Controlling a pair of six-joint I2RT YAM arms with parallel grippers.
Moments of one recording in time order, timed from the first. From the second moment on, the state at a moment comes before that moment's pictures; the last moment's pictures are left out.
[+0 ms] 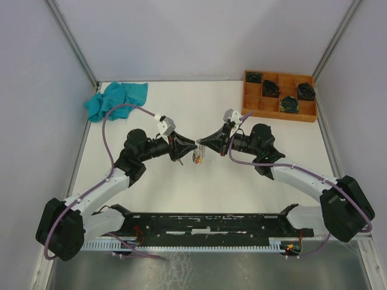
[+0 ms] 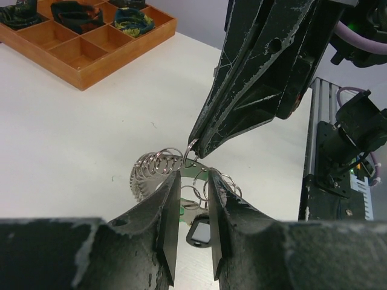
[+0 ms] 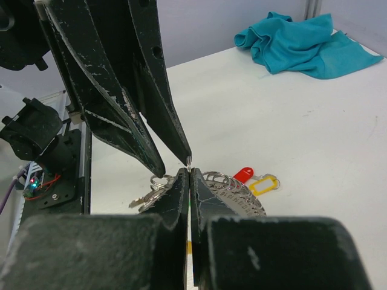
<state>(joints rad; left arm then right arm) -0.52 1.08 0.58 0.49 0.68 -0.17 0.60 1.28 0.65 0.67 -0.68 0.18</state>
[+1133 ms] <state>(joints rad) -0.49 1.10 0.58 0.51 0.87 -0.09 0.60 1.30 0.67 0.67 -0.86 0.21</state>
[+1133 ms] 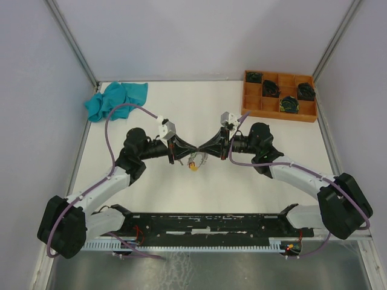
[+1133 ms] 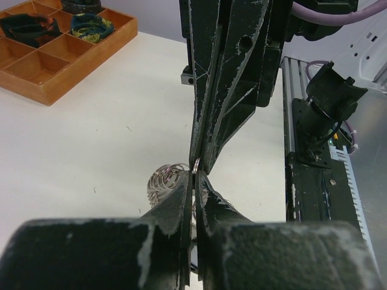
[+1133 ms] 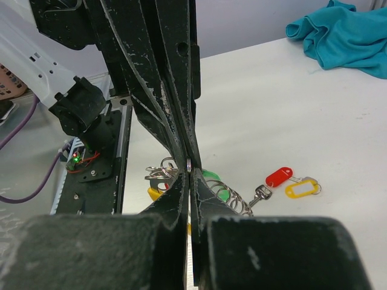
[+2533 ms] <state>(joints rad) -0.73 1.25 0.94 -0.47 0.34 0.24 0.59 1.25 0.63 0.26 -0.72 -0.15</state>
